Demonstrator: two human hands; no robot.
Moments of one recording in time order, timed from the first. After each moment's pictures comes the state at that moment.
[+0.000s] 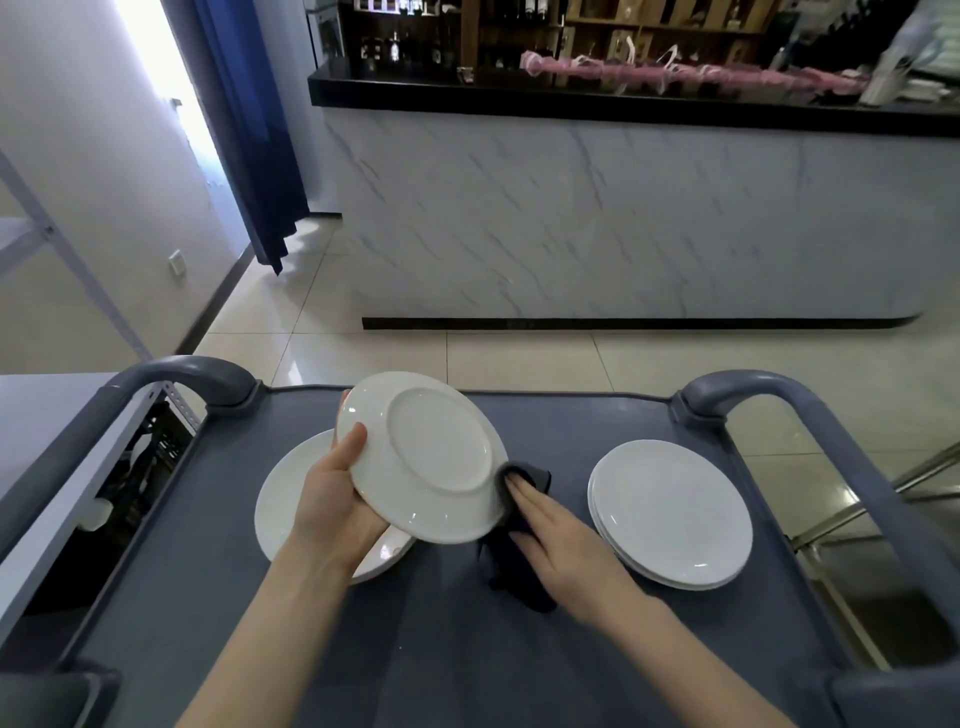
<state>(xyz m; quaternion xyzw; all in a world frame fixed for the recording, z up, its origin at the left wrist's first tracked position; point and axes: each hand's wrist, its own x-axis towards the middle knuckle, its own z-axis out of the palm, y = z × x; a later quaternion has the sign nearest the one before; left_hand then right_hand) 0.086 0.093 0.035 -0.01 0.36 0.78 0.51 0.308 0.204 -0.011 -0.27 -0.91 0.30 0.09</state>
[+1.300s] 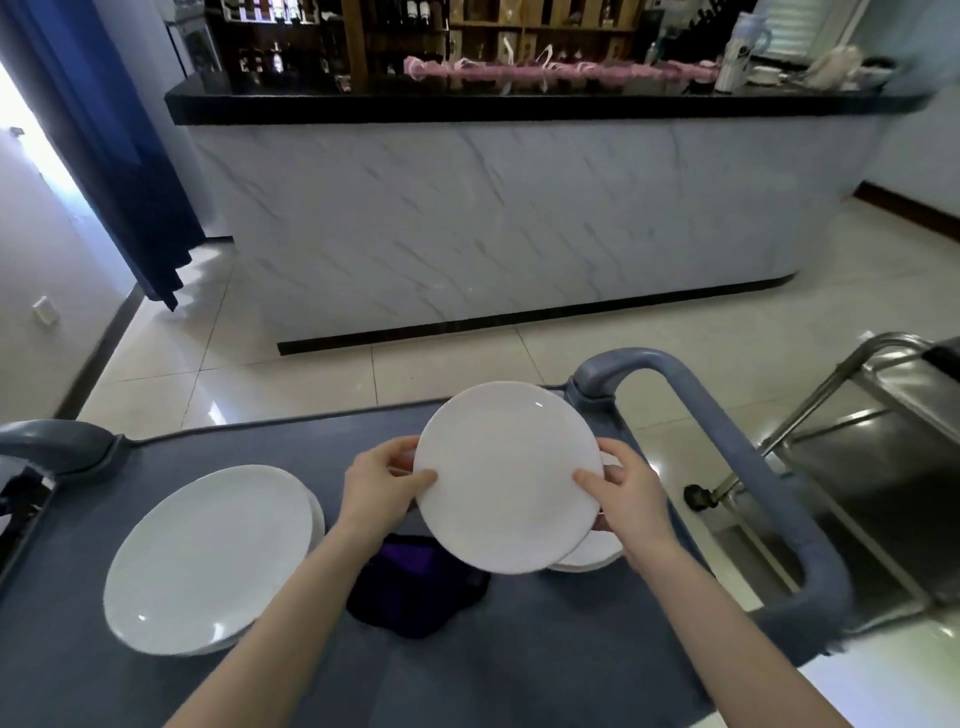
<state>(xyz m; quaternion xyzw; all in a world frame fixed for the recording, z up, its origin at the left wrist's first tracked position) 0.177 0.203 0.010 0.34 0.75 0.46 0.34 0.431 0.294 0.012 -0.56 -0.54 0.52 0.35</state>
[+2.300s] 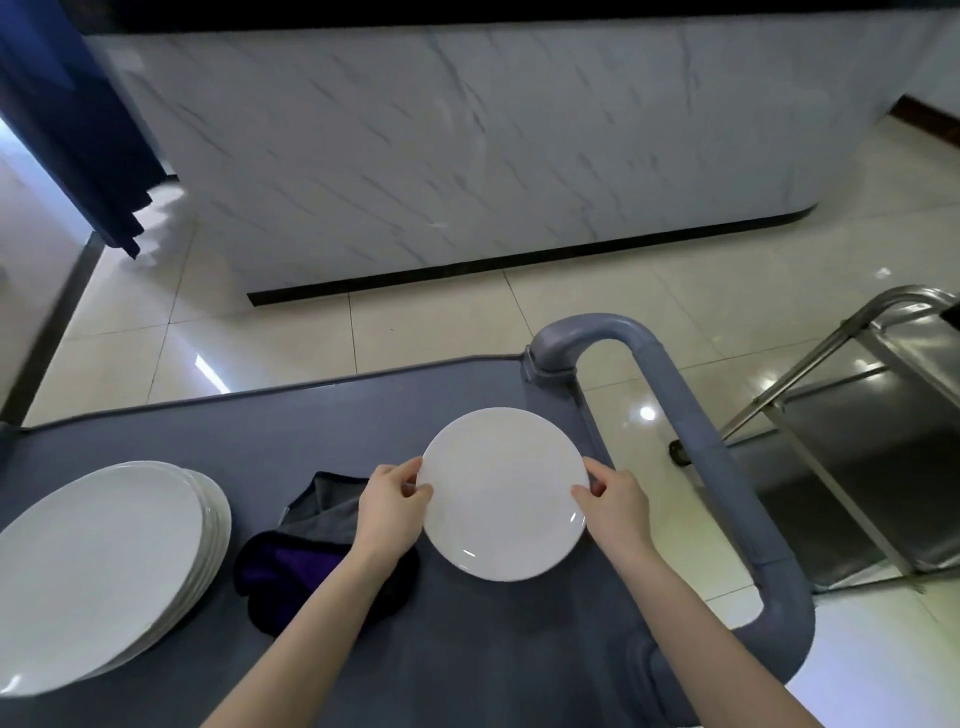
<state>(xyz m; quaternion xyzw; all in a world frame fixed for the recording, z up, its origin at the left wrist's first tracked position) 0.264 0.272 -0.064 0.35 0.79 0.34 0.36 0.495 0.366 -0.062 -0.64 -0.66 0.34 0.17</state>
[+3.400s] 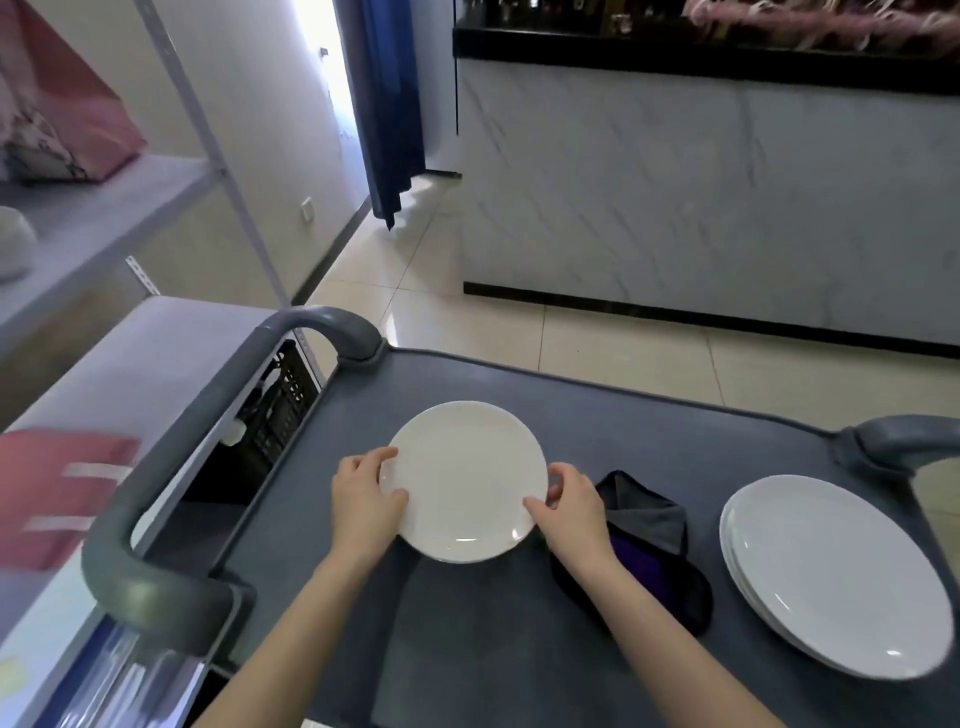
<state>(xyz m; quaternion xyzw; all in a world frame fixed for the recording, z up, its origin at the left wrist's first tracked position) 0.006 0.017 -0.044 0.15 0.89 0.40 0.18 0.165 0.179 -0.047 -0.45 -0.78 0.43 0.09</state>
